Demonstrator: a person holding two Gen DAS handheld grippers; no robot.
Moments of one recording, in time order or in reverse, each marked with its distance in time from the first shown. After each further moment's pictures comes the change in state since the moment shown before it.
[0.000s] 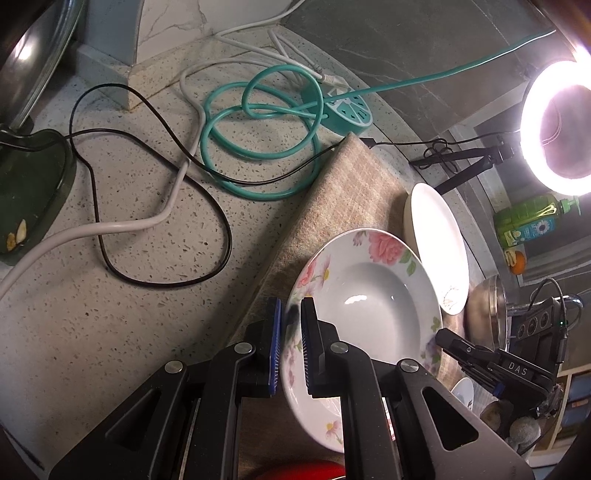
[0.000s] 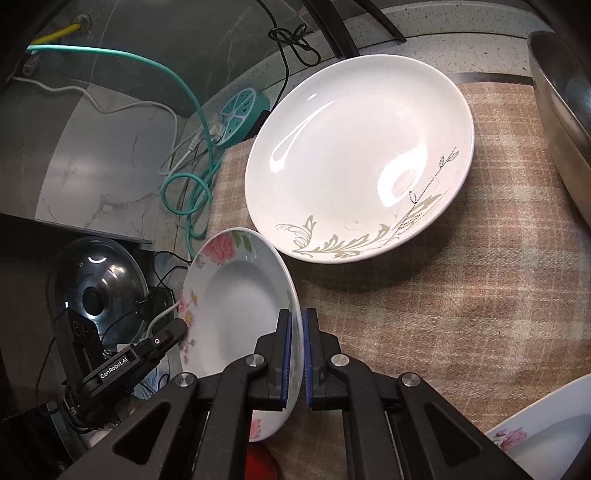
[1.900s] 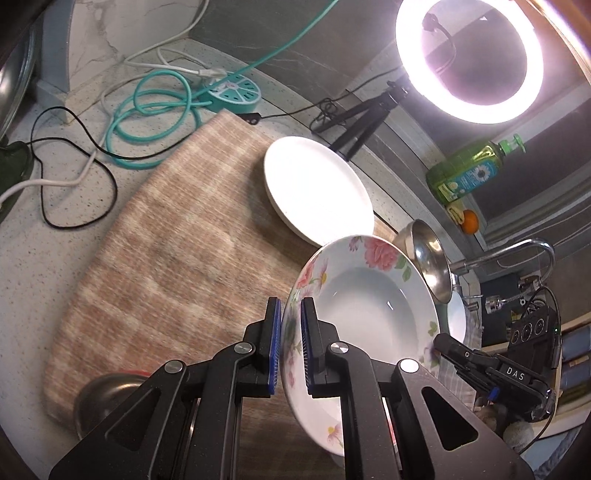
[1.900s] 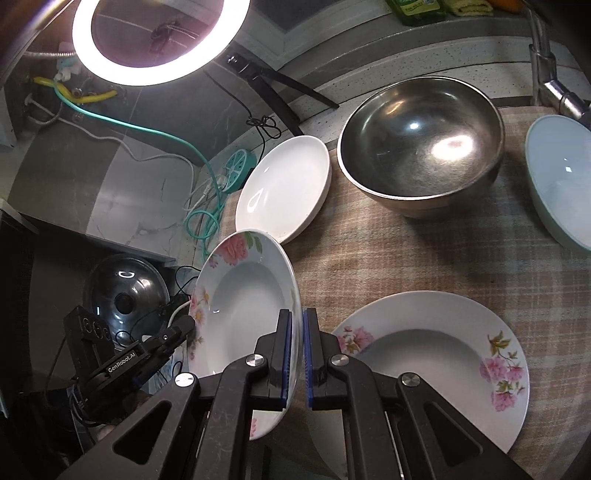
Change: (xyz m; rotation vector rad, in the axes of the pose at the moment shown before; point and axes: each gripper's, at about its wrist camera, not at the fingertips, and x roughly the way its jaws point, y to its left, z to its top) left arm -0.025 -0.119 -0.075 0.115 -0.033 -0.097; right arm -0.145 -0.077 -0.046 0.015 -0.150 0.057
